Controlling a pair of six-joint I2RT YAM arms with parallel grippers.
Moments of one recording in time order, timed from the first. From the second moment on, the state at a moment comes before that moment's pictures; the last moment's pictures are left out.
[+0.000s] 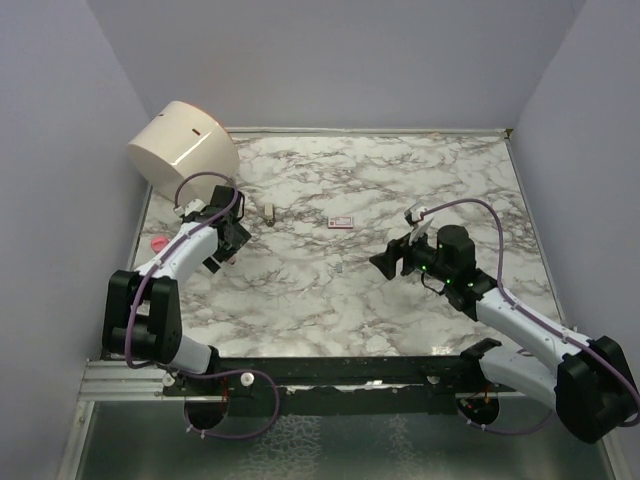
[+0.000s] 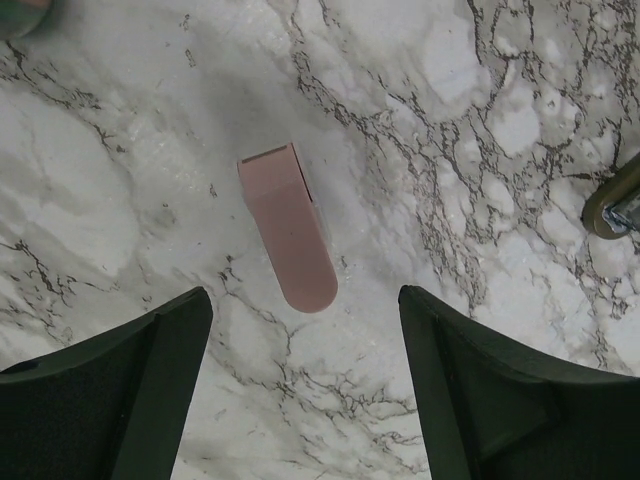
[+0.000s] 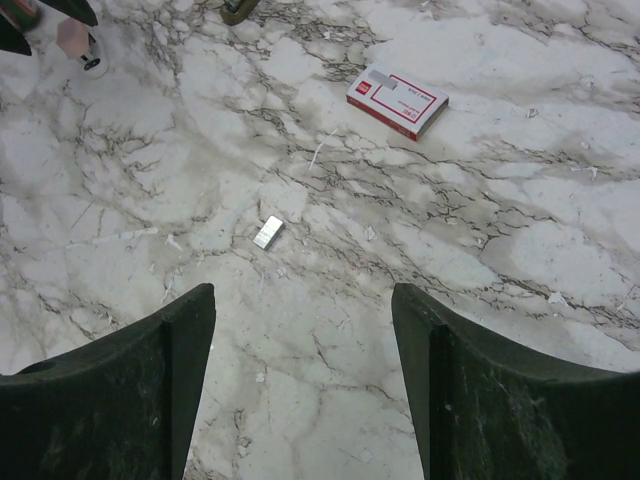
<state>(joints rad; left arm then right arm) -0.19 1.45 0.93 -0.68 -0.35 -0.98 0.46 1.02 0.44 0.23 -0.32 0.10</state>
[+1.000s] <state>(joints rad) -0.16 1.57 0.94 -0.67 -0.35 -1.13 0.46 1.02 0.44 0.23 -0.32 0.09</state>
